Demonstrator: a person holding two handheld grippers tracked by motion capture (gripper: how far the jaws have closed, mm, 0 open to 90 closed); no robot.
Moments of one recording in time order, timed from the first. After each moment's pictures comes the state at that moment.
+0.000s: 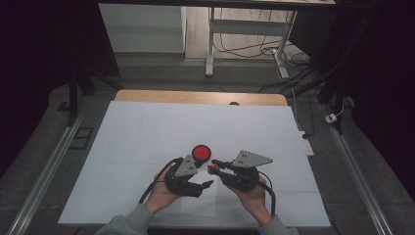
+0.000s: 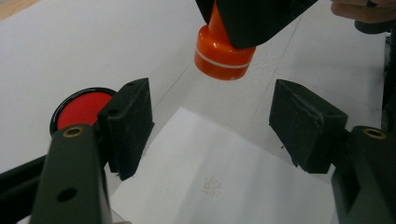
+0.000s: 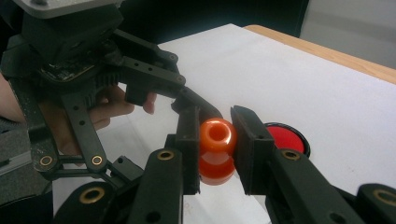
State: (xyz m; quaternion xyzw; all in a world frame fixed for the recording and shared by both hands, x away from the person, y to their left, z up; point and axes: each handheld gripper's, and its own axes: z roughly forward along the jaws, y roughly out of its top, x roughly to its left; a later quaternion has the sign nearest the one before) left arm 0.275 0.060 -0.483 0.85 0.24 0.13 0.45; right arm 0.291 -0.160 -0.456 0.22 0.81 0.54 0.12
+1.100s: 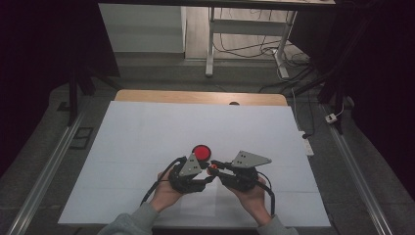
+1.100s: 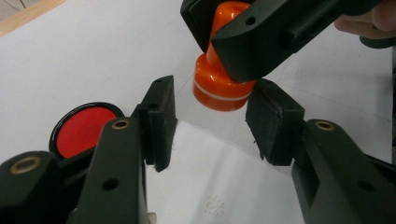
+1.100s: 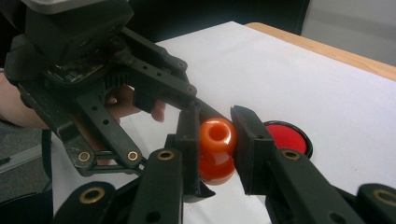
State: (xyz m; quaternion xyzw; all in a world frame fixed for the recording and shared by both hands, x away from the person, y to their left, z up) left arm 0.279 0.051 -0.484 0.85 0.23 0.15 0.45; right arm 0.291 -0.158 -0.458 0.22 0.81 0.53 0.12
